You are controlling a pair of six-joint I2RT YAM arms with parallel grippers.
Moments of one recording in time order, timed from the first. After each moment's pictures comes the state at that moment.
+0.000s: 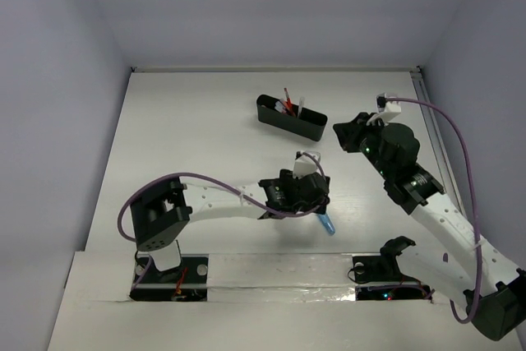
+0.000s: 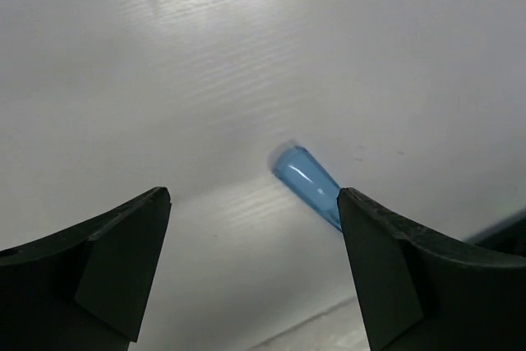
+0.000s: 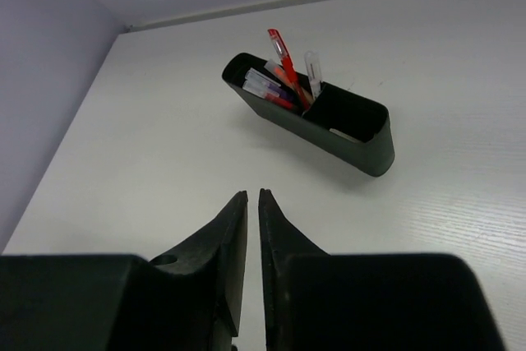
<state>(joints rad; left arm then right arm) -1.24 1.70 1.11 -0.30 -0.42 -0.84 0.49 0.87 0.80 -0.07 0.11 0.45</state>
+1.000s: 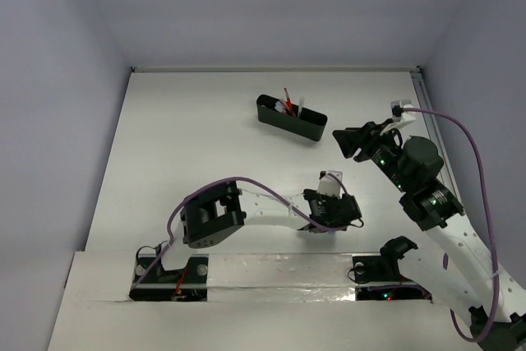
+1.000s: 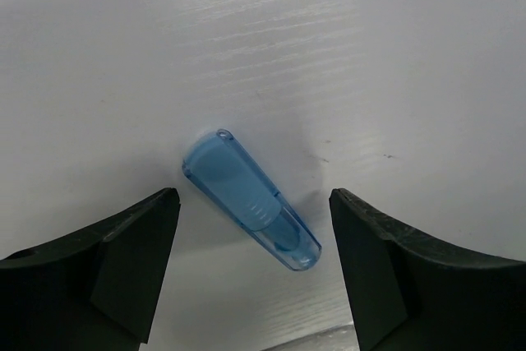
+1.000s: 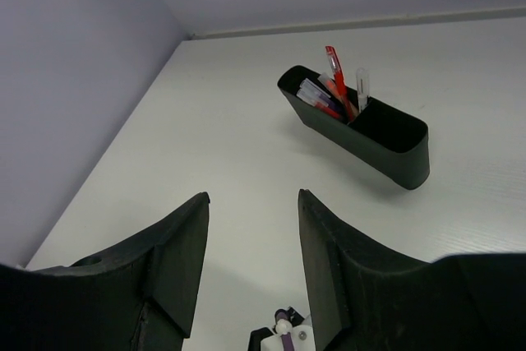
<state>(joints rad) -1.38 2.03 1.42 -0.49 -0.47 -1.09 0.49 0.69 0.80 -0.13 -0.03 0.44</state>
